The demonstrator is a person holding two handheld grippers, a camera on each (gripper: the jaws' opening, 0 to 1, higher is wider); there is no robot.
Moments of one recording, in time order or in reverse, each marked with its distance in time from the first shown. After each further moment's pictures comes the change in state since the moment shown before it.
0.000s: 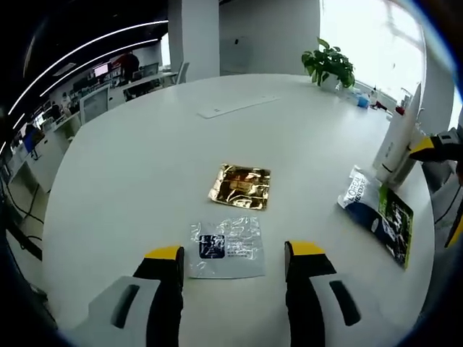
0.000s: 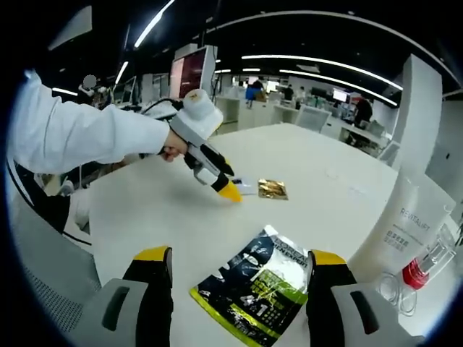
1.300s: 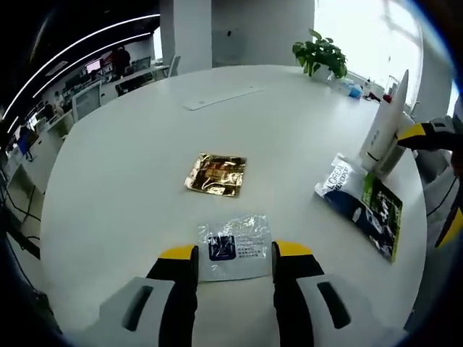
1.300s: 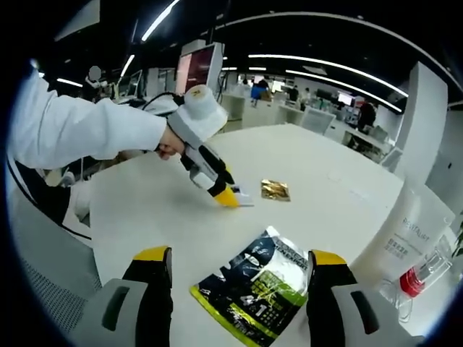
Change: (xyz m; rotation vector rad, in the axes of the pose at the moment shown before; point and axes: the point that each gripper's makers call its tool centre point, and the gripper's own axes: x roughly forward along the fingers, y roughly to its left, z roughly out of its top) left arm -0.019 -0.048 -0.016 0.033 0.049 -0.041; right arm -0.001 0.005 0.001 -0.049 0.015 0.011
